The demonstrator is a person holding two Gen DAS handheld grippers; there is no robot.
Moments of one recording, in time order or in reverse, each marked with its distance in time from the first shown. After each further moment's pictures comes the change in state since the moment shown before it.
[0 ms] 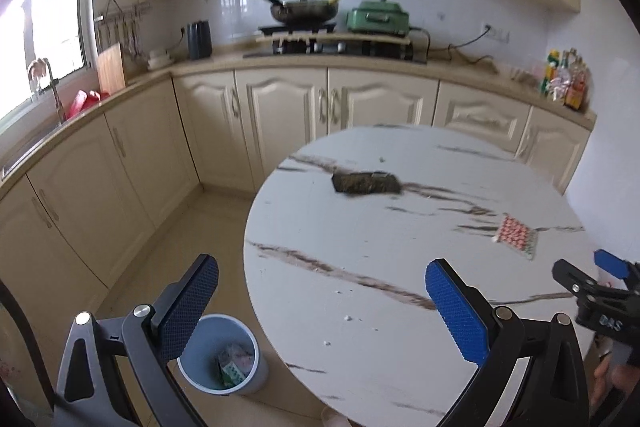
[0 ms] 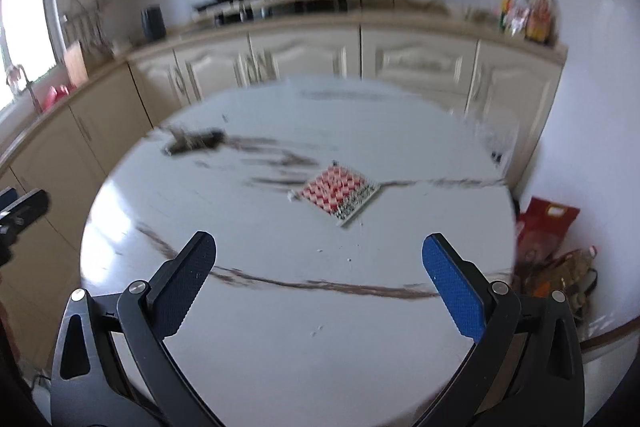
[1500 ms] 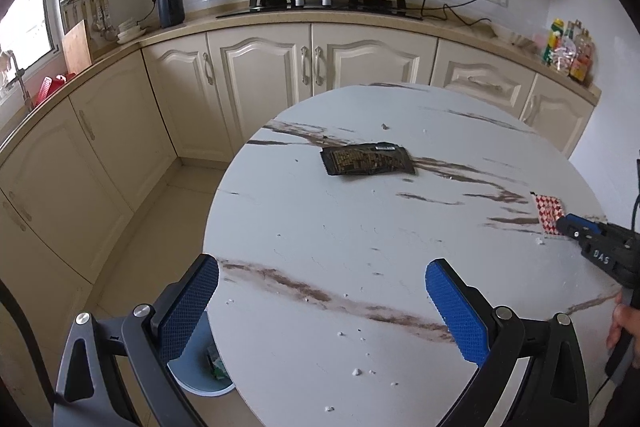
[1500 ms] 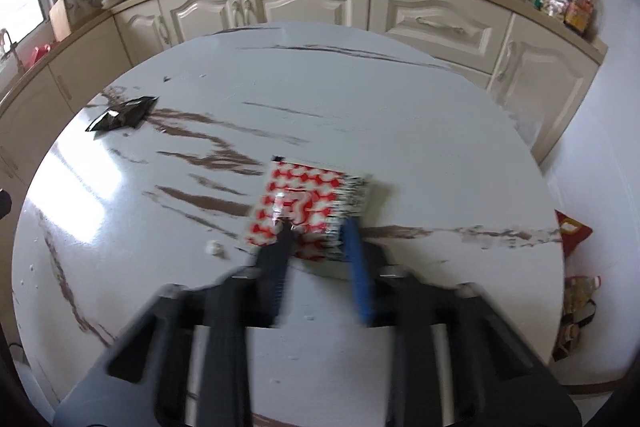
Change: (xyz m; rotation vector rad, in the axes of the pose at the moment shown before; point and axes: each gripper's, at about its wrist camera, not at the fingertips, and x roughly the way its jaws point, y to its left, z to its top) left arm 0.149 -0.004 0.044 0.047 0.123 -0.058; right arm 0.106 -0.042 0.034 -0.068 0.152 0.007
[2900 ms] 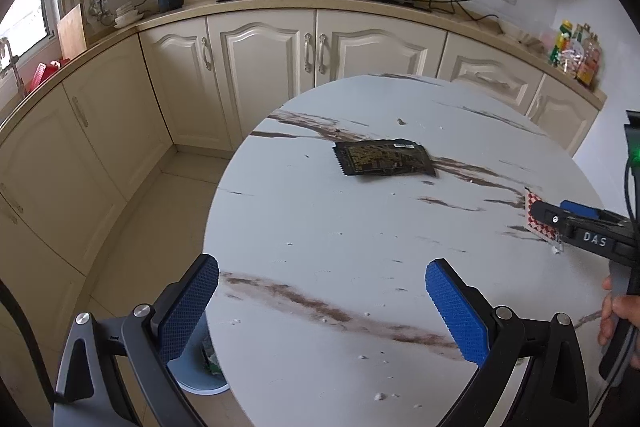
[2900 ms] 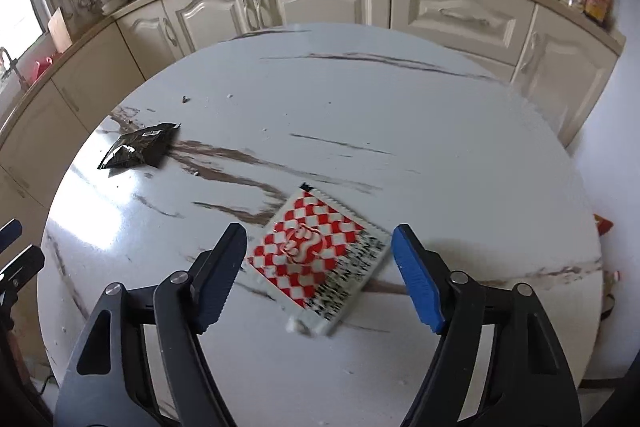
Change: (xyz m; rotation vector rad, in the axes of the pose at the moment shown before) left arm 0.023 0.019 0.014 -0.026 0.046 -0.018; right arm 0.031 0.044 0.039 0.045 0.057 0.045
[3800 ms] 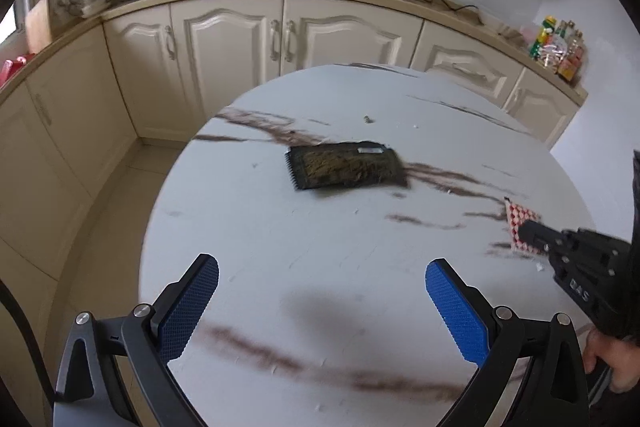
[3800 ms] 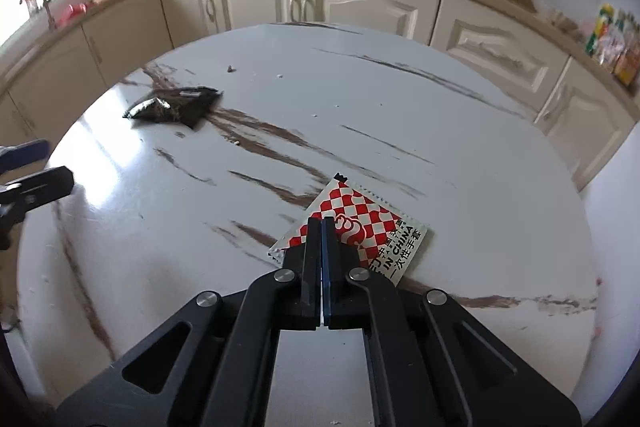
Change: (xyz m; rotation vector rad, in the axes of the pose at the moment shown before) left arm 0.039 -0.023 0.032 0.010 0.064 -0.101; right arm -0.002 0.024 -0.014 -0.184 -0.033 0.046
